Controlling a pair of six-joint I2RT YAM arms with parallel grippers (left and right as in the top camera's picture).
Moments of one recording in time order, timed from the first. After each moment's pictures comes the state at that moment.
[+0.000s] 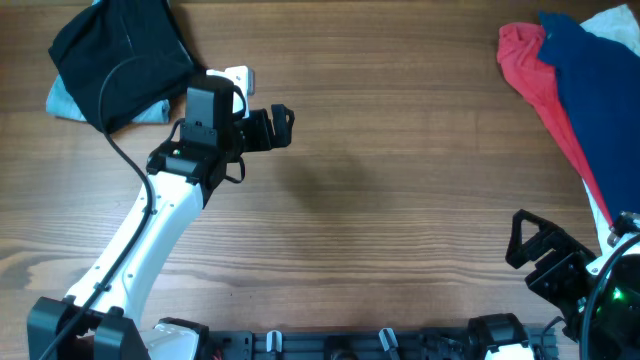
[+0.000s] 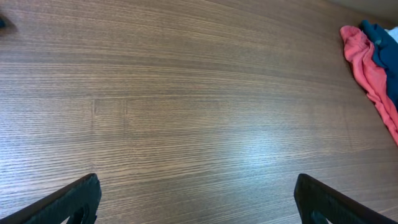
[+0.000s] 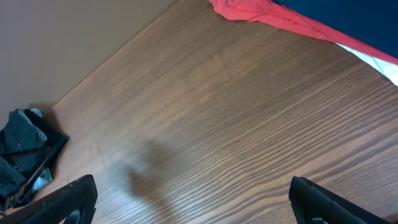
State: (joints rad) left arm -0.25 1.44 1.01 -0.34 0.21 -0.37; right arm 0.12 0.62 1.34 -1.41 0.14 0.69
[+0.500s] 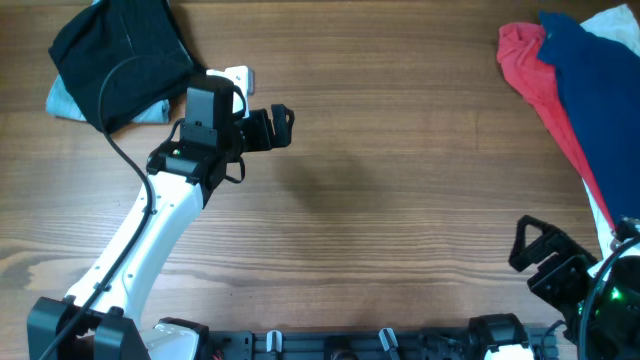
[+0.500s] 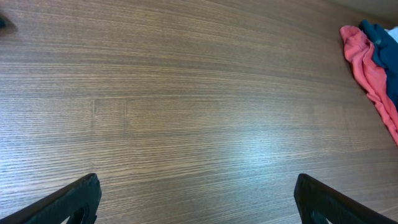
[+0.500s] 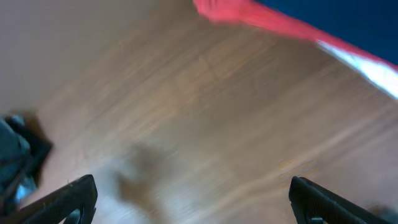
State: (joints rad) left arm -0.25 1.44 1.01 -0.34 0.21 -0.37; right arm 0.08 0.60 1.32 -1.42 0.16 0.67
